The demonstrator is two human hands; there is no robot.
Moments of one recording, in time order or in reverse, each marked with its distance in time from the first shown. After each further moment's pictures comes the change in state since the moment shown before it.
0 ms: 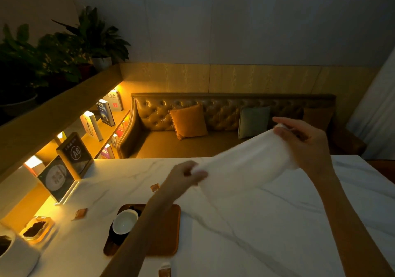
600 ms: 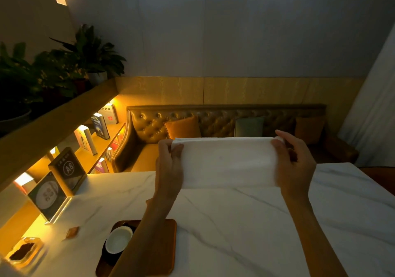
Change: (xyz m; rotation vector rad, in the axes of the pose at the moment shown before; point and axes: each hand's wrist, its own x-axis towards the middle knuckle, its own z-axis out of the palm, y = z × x) left_hand 0.021 0.042 -0.002 0.047 0.701 0.415; right_hand -0.019 0.004 0.030 0.033 0.420 -0.022
